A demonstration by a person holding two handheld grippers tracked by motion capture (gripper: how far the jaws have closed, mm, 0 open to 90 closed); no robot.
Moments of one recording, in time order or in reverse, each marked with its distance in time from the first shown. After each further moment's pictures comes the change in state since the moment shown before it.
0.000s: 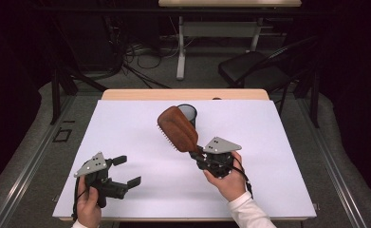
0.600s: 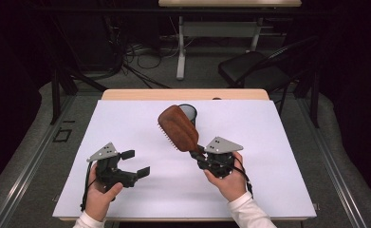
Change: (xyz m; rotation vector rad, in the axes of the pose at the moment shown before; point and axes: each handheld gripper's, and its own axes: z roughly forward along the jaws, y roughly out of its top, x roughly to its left) left arm 0.003 0.023 0.029 0.048 0.007 -0.125; right arm -0.001 0.001 -0.003 -0.016 0.000 0.005
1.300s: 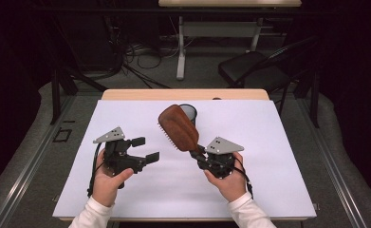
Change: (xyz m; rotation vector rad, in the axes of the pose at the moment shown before) left arm -0.010 0.045 0.016 -0.028 -0.081 -0.020; right arm 0.001 0.000 -0.001 -0.015 -0.004 0.003
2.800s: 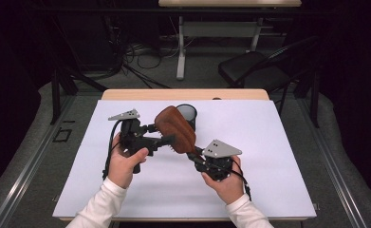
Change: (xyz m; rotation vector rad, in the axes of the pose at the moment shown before) left arm -0.007 0.049 0.038 -0.013 -0.090 -0.091; right arm 0.010 0.000 0.000 -0.030 0.009 -0.021
